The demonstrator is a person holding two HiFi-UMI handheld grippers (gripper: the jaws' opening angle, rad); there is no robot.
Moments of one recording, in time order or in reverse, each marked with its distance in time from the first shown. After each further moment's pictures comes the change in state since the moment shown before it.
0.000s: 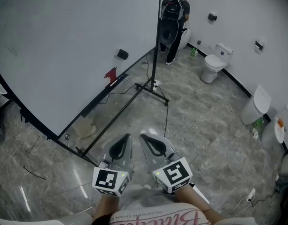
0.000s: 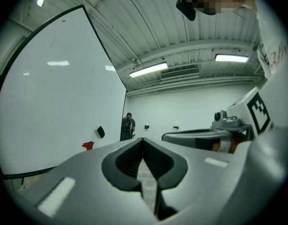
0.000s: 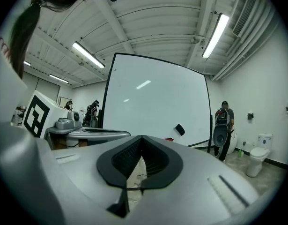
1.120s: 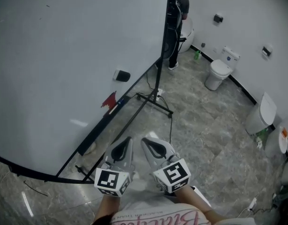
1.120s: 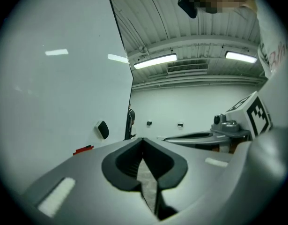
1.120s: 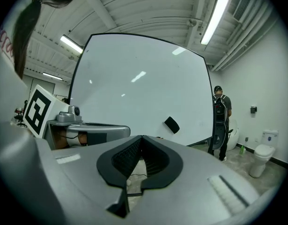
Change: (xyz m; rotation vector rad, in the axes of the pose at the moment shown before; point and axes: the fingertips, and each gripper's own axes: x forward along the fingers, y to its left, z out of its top) left arm 0.167 0.119 -0.023 -0.042 0.052 -0.022; right arm 0.162 -0.125 -0.027 0.031 0.081 -0.007
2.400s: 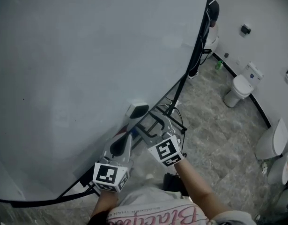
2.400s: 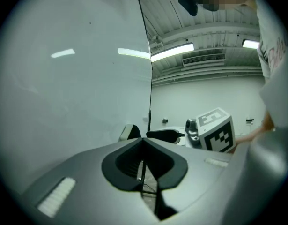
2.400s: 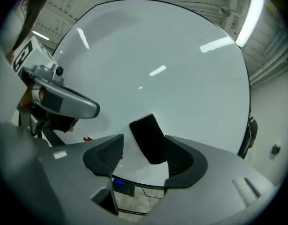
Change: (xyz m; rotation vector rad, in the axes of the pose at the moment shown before) left arm 0.142 0.150 0.007 0.006 0.035 0.146; right arm 0.245 -0.135 0.008 -0.339 0.052 0.139
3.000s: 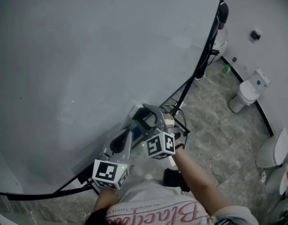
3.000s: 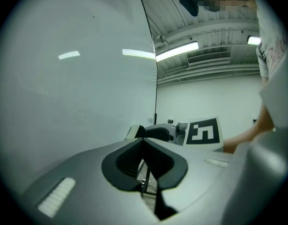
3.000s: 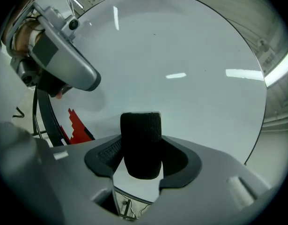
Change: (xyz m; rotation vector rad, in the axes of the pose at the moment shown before) left arm 0.008 0.014 0.001 -0.014 -0.009 0.068; right arm 0.046 -0.006 0.001 -0.389 0.035 -0.038
